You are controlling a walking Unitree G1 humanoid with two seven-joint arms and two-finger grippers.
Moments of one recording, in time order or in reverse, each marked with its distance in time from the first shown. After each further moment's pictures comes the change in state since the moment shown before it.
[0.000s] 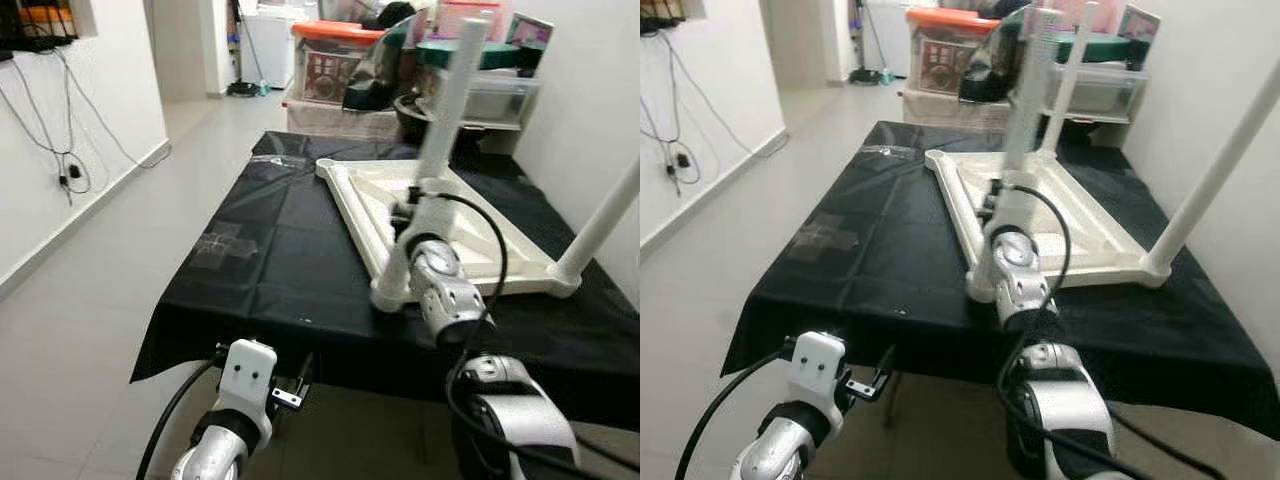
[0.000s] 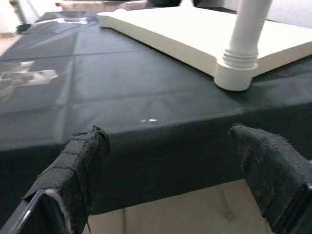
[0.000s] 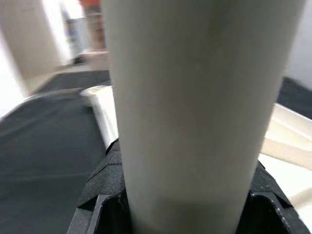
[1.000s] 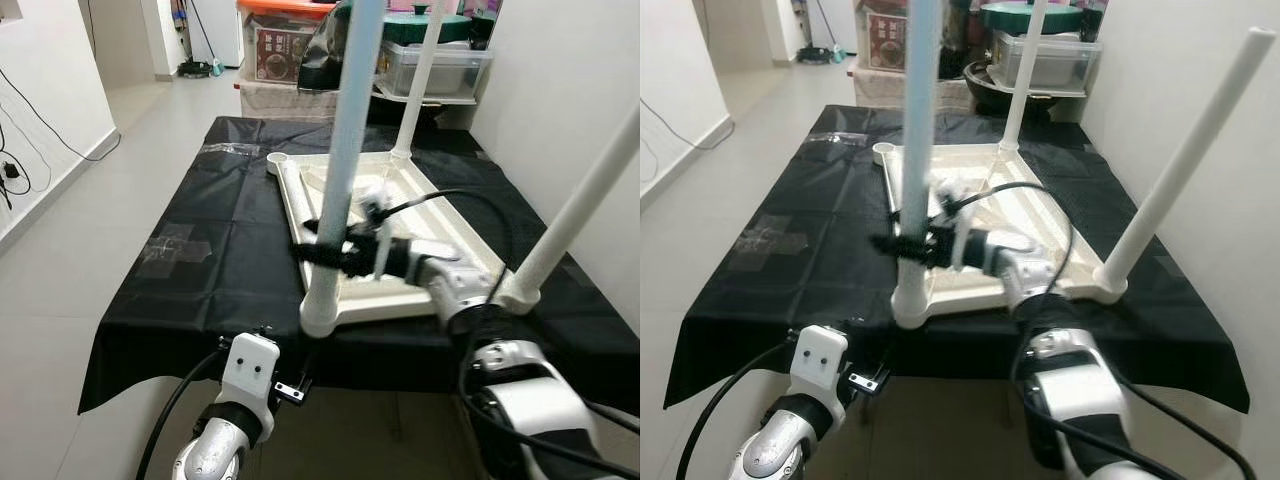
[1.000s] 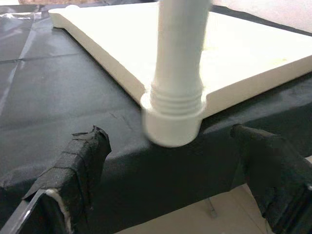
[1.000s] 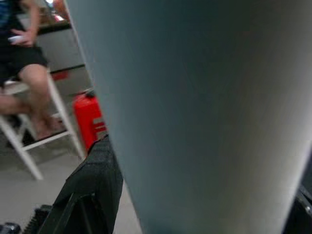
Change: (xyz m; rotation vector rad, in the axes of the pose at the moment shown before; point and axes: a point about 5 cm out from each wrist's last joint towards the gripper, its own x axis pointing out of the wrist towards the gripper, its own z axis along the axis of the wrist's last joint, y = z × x) left arm 0.005 0.000 0.004 0.007 -0.016 -0.009; right arm -0.042 0.067 0.002 -0.030 0.133 1.510
